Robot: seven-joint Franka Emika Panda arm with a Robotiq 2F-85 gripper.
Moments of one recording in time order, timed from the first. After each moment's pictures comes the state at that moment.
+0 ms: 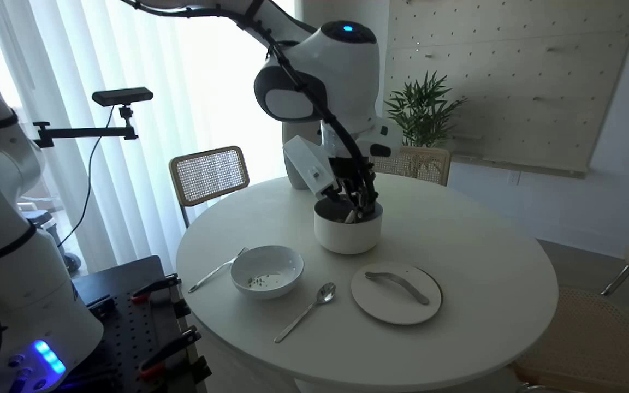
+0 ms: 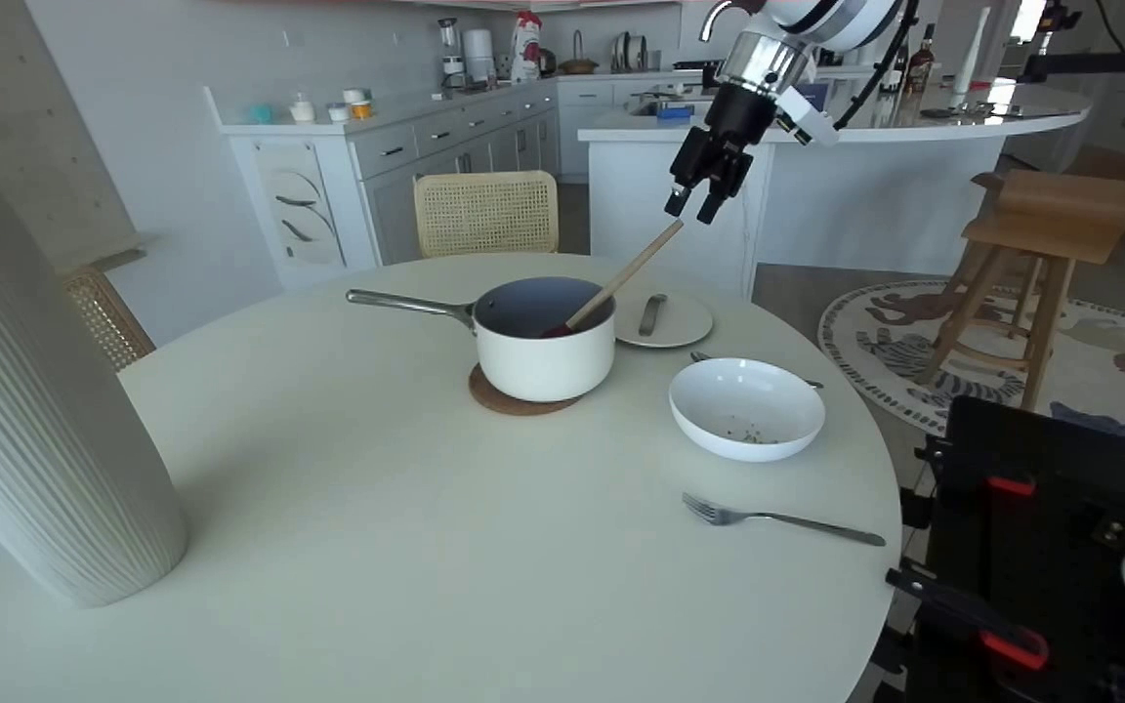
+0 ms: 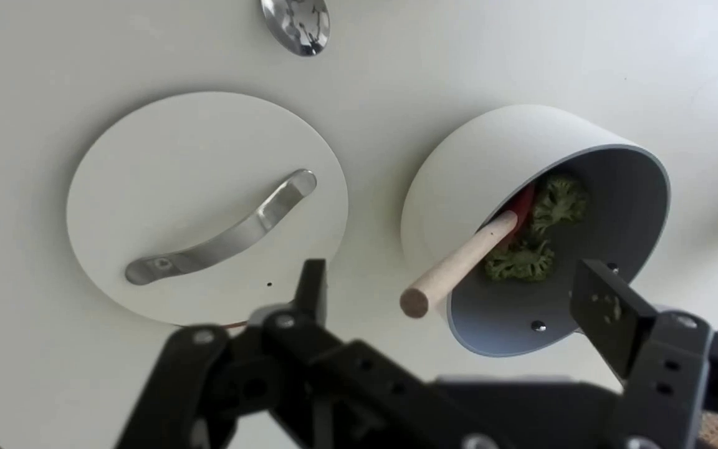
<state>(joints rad) -0.21 0.09 -0.20 -2.22 0.61 2.39 -0.69</state>
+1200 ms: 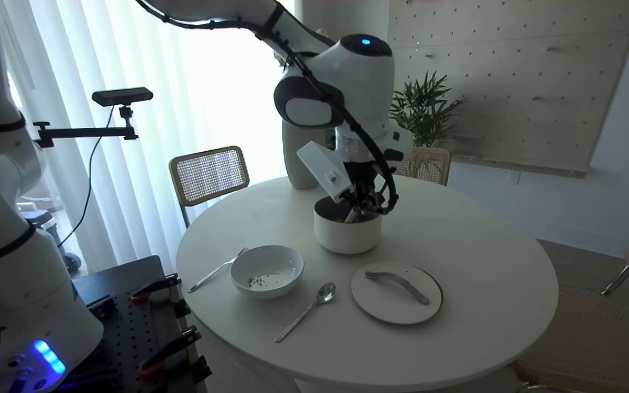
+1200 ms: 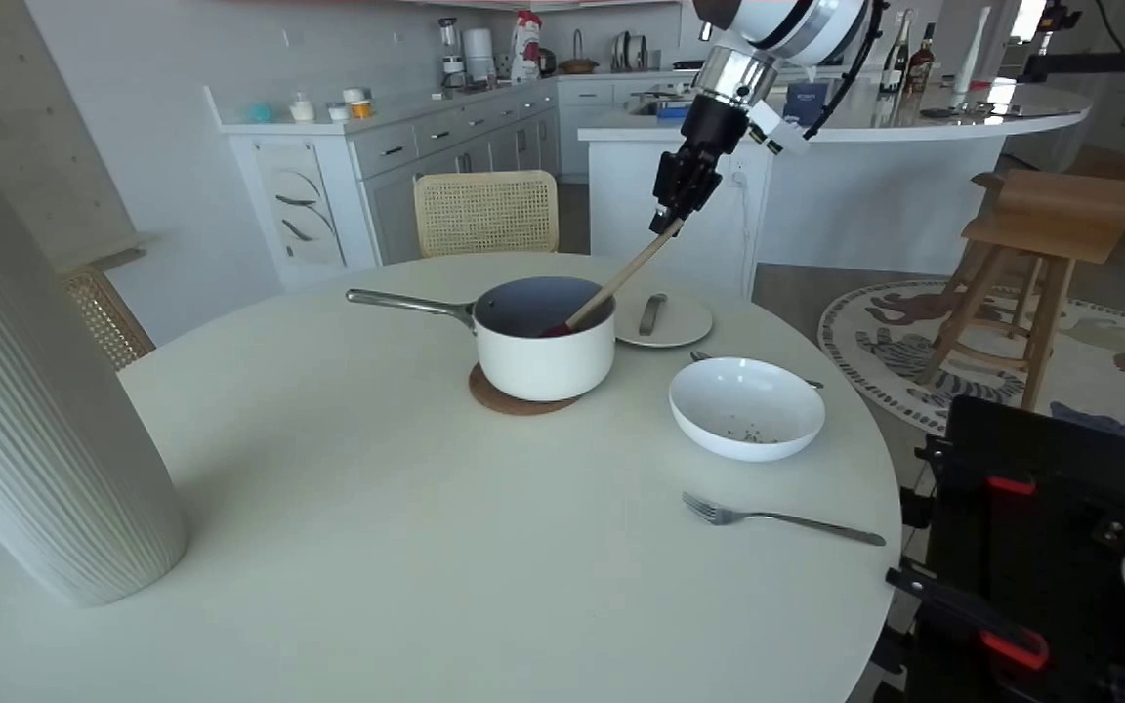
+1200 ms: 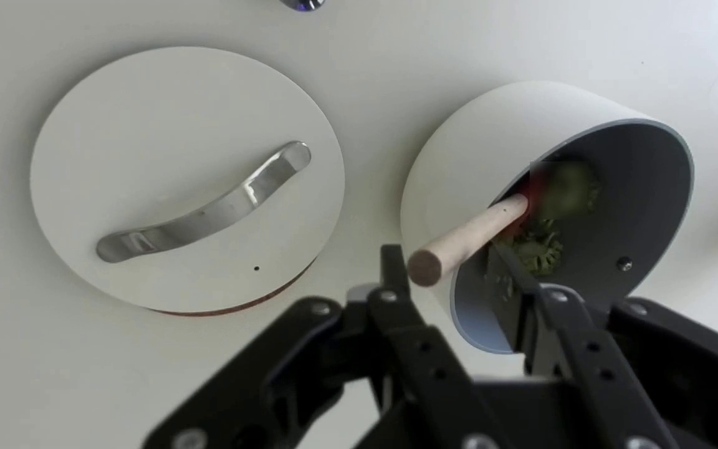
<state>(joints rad) -0.23 0.19 -0.16 -2.13 0.62 2.39 -0.71</state>
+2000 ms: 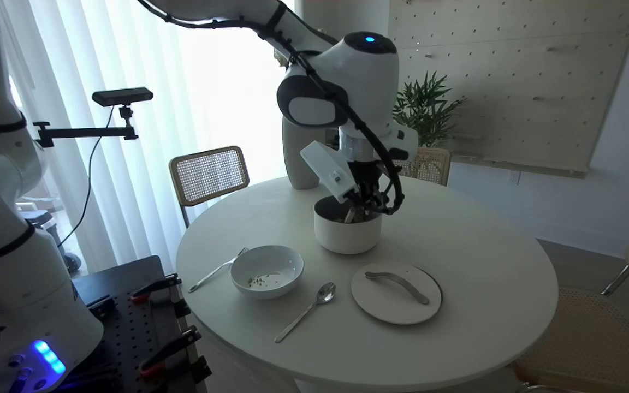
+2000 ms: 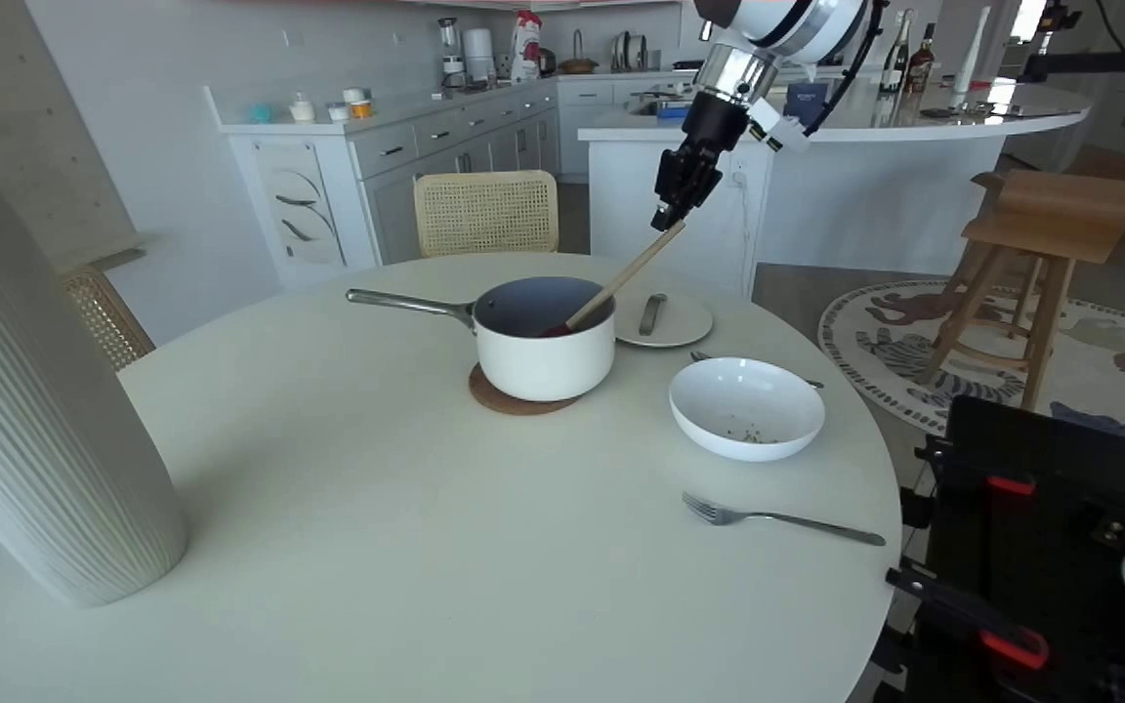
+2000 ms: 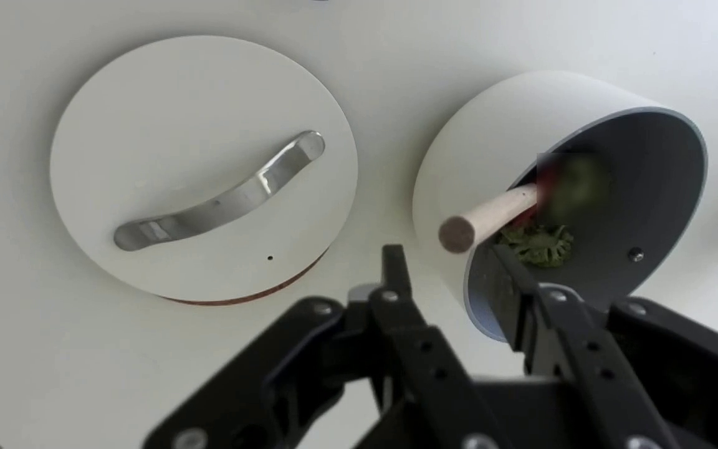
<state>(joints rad) -0.25 0.20 -0.15 -2.11 0.61 2.39 -0.71</state>
